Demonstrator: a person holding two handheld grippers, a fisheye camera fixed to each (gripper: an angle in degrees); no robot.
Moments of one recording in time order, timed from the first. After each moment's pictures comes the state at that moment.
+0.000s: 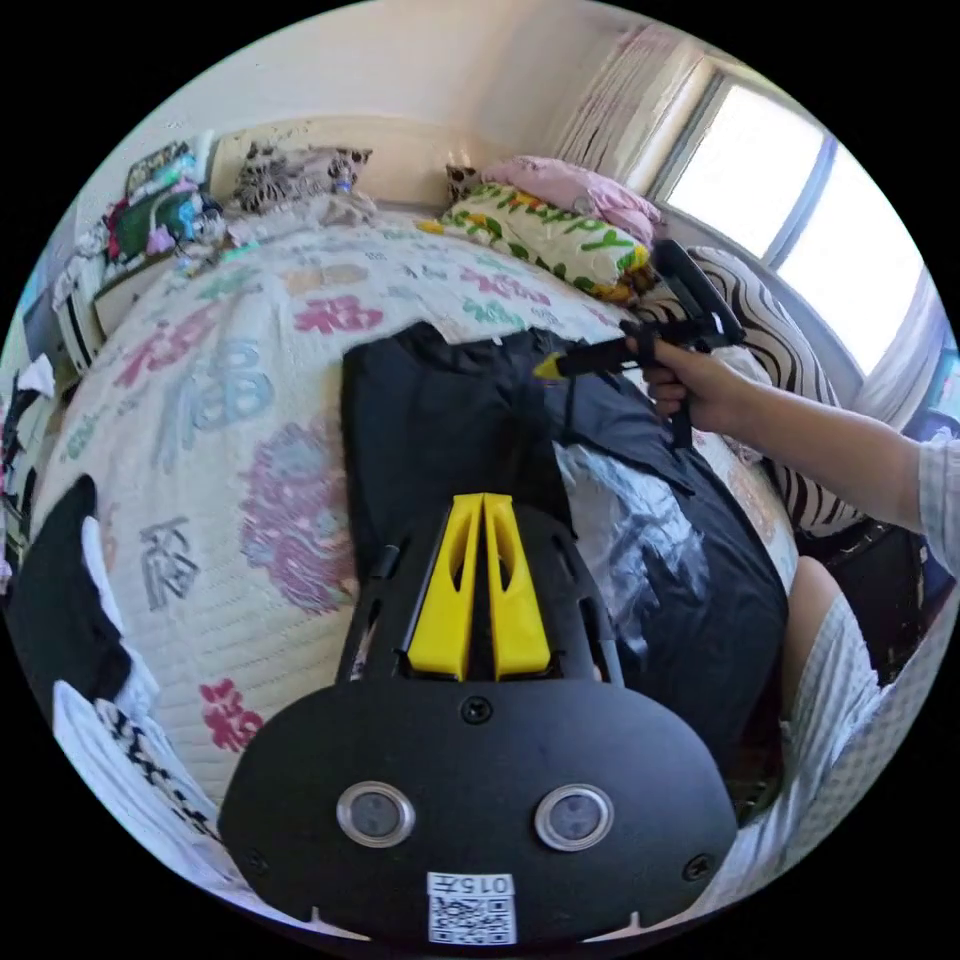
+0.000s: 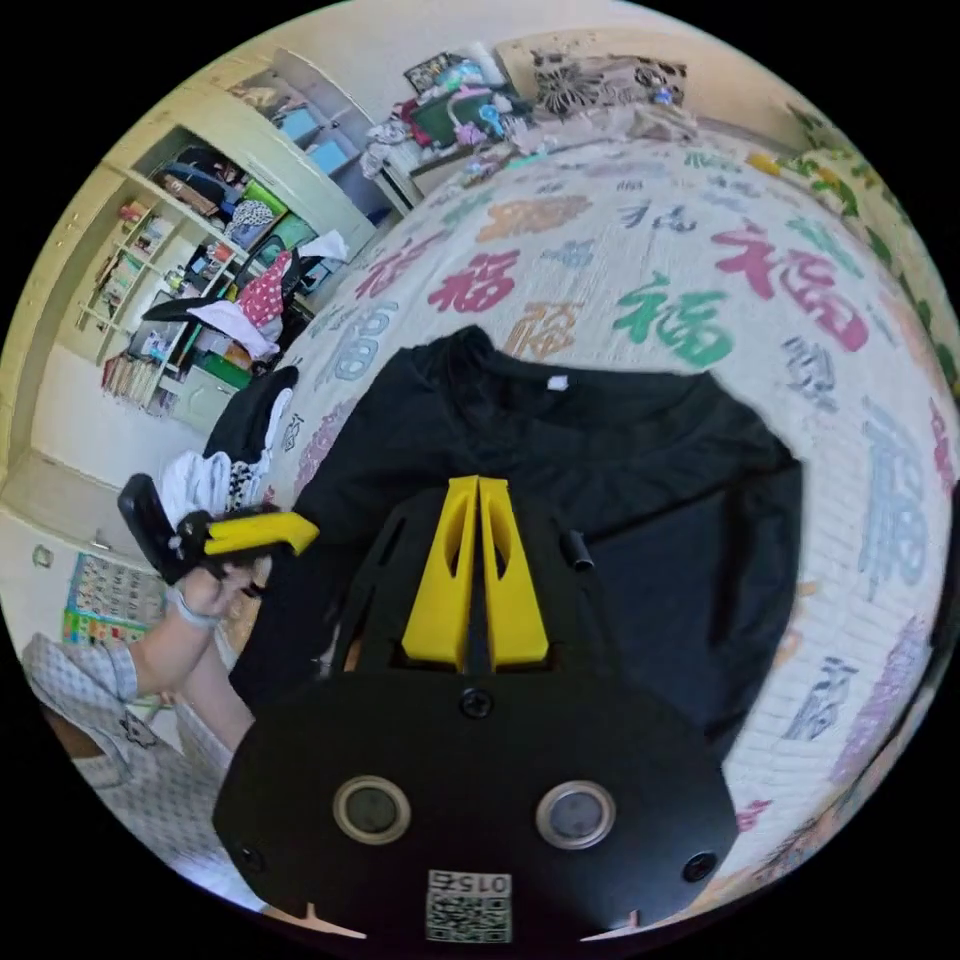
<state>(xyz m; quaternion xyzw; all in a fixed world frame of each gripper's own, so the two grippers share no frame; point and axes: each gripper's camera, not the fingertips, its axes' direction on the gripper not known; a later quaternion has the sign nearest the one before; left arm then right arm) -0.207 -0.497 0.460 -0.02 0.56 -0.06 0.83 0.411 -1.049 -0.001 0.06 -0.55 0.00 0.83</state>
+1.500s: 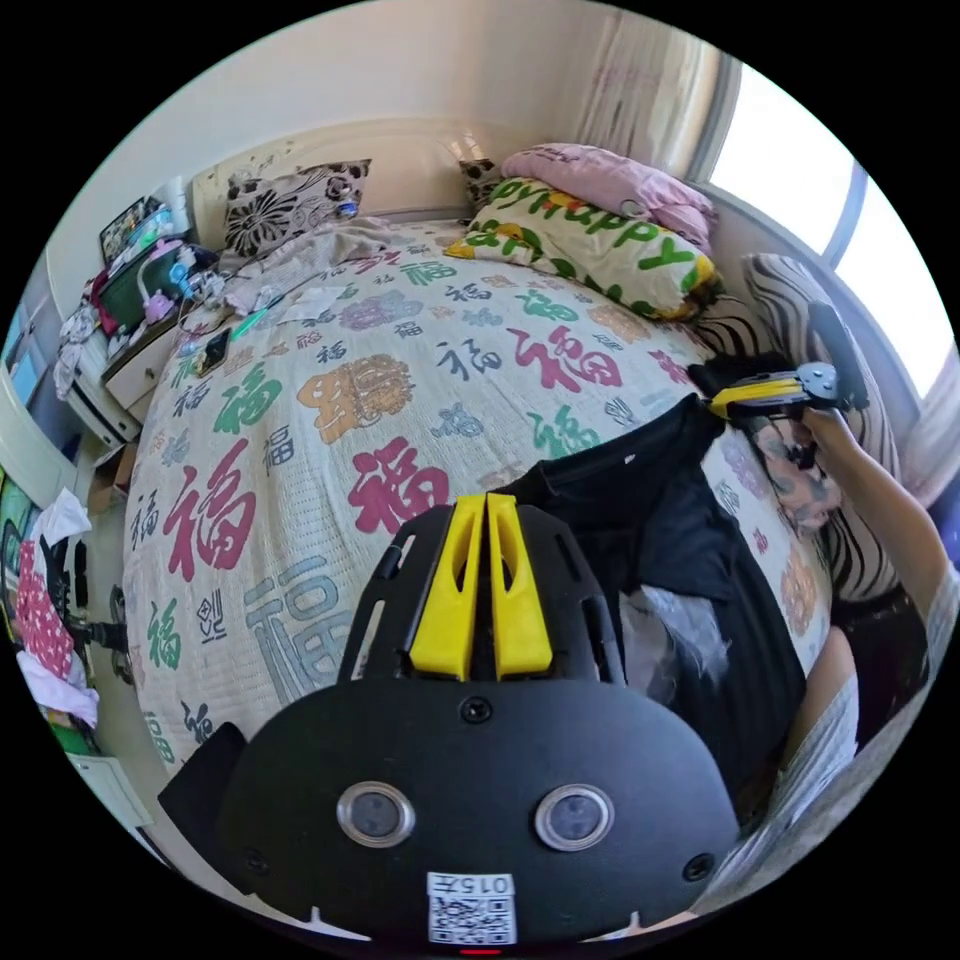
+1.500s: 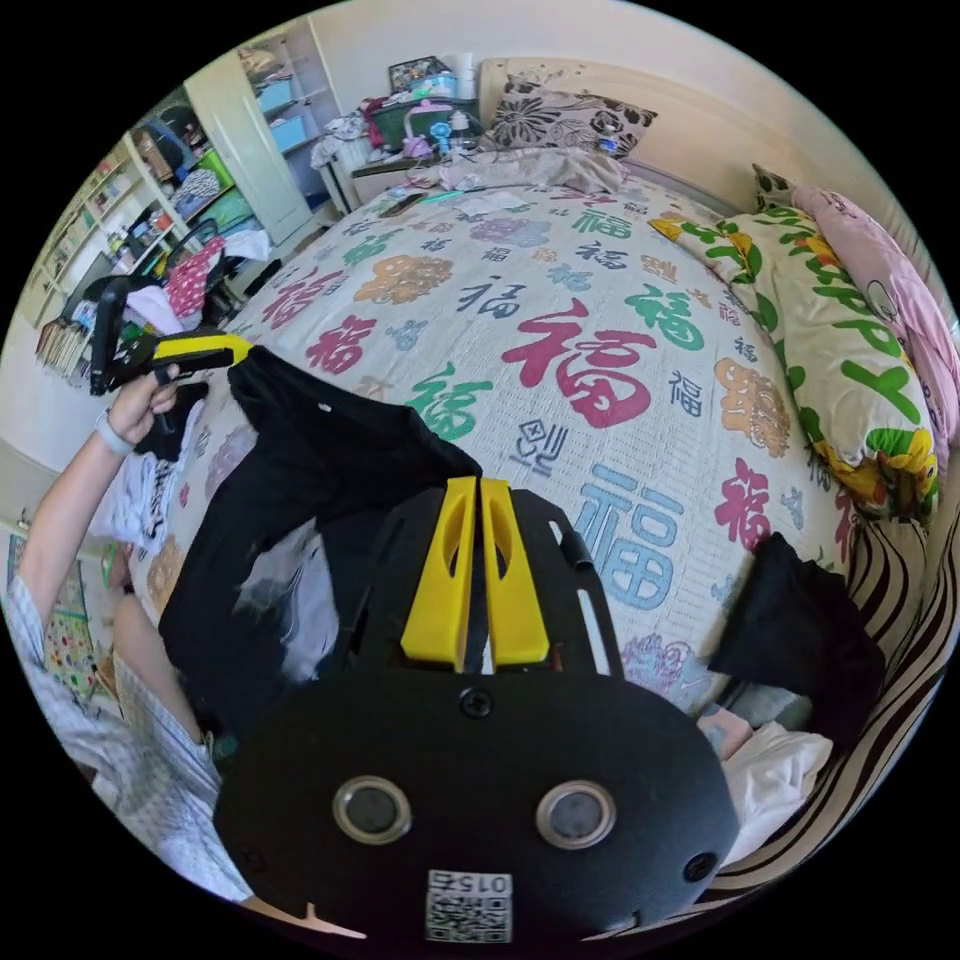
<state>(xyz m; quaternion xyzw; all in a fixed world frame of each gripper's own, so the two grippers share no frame) -0.165 -0.669 0.469 -0.06 0.51 0.01 0.86 0.586 -0.901 0.011 0.05 -0.44 -0.03 0.89</state>
